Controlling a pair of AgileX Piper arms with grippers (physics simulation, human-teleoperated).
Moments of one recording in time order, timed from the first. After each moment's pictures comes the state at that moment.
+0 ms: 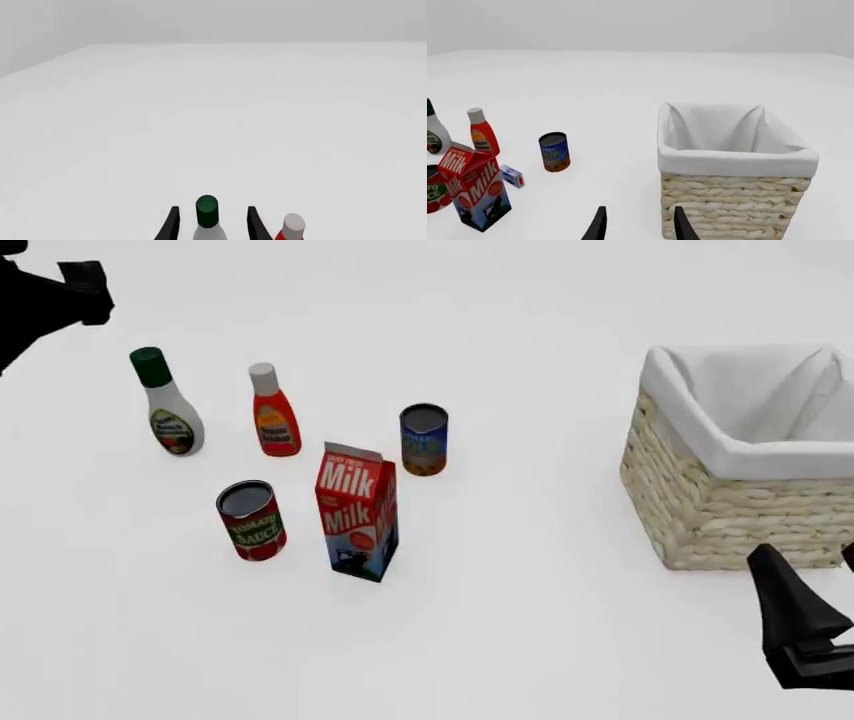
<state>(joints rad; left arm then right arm) 0.16 1.45 -1.00 -0.35 0.04 0.09 0.10 0.00 -0.10 0.00</state>
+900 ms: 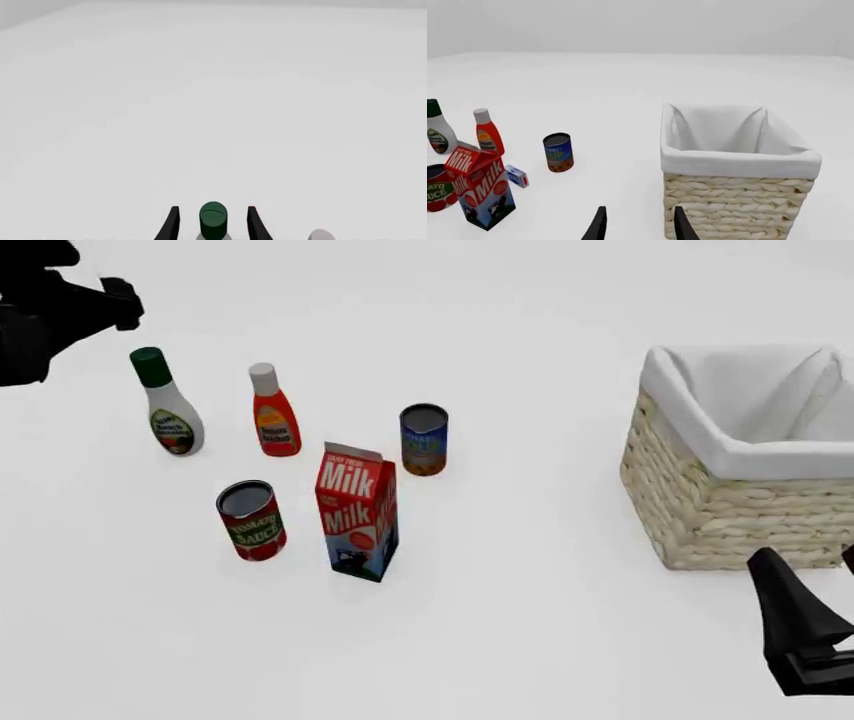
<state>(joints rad) 0.19 1.77 -1.30 -0.23 0.02 0.11 0.07 0.00 -0.08 0.00</state>
